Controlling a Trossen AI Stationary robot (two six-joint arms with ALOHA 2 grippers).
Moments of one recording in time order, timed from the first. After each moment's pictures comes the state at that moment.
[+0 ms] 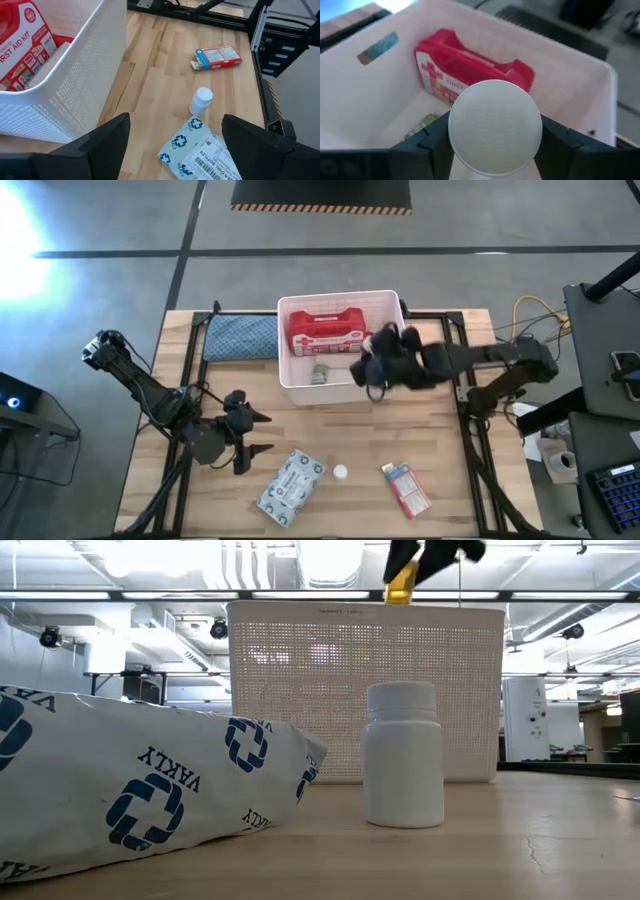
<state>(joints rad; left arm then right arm) -0.66 1.14 1.11 -0.65 -0.63 -0.65 0.10 1.50 1.52 -1.00 0.83 0.79</state>
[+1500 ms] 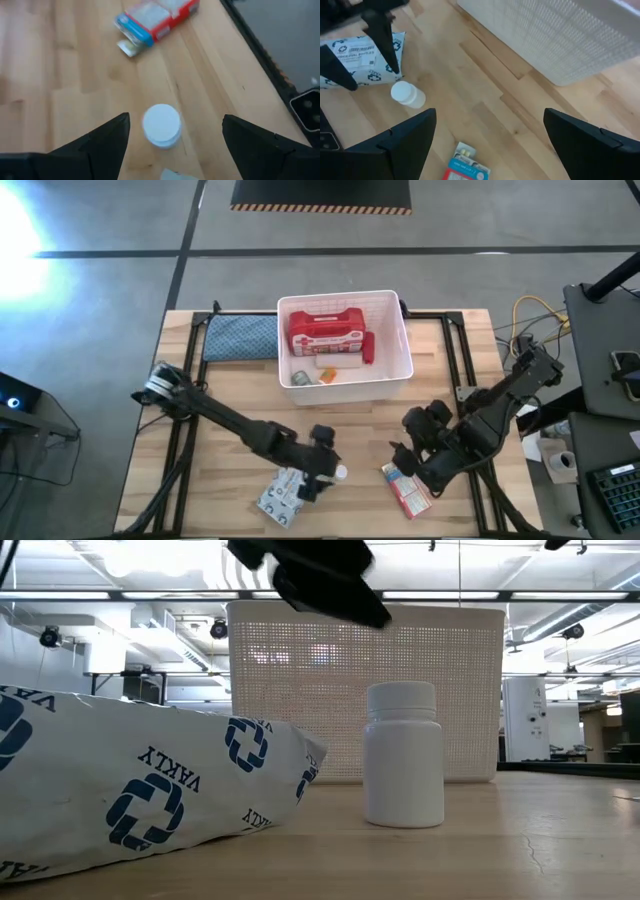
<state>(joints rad) -0.43 1.85 1.39 -0.28 -0.12 -0.08 0.72 1.51 1.49 -1.36 0.59 1.42</state>
